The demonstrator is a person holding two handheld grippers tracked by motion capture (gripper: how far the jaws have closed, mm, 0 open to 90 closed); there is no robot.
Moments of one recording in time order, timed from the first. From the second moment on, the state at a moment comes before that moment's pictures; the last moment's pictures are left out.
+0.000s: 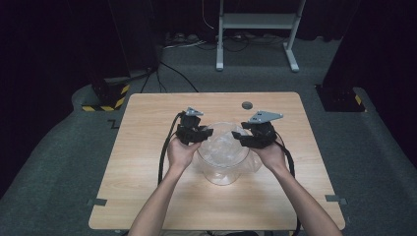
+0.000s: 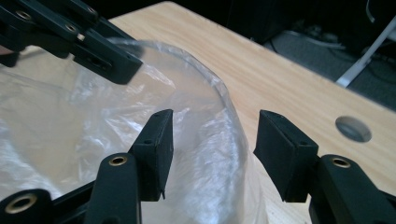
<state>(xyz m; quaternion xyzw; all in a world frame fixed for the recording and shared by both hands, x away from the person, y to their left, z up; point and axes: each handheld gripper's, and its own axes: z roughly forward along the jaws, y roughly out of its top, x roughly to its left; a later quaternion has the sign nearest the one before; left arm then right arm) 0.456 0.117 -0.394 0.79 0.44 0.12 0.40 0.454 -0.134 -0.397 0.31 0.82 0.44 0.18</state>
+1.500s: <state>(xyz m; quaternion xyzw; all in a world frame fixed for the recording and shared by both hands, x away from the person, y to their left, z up) 0.456 0.125 -0.395 0.77 0.46 0.12 0.42 0.385 -0.164 -0.396 0.20 0.83 0.49 0.19</state>
